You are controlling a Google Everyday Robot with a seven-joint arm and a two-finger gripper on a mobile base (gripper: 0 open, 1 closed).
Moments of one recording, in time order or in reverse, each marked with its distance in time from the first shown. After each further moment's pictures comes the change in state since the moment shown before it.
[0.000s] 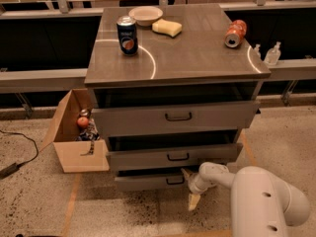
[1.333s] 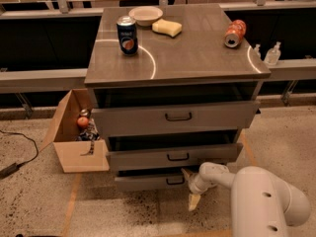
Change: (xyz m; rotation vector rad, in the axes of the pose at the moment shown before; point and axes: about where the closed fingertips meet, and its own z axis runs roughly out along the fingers) arm 0.000 0.000 0.000 0.000 0.000 0.000
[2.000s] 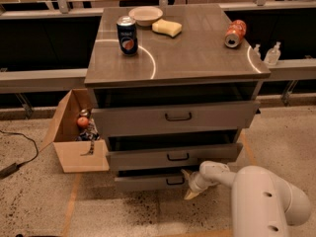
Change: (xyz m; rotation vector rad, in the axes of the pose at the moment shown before) arm -0.001 0.000 -0.002 0.000 0.000 0.000
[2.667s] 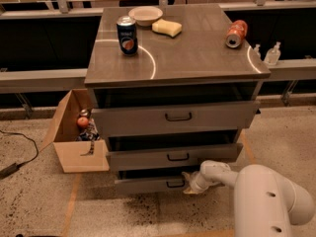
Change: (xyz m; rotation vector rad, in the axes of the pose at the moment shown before) arm -0.004 -0.002 -0.011 0.000 0.000 0.000
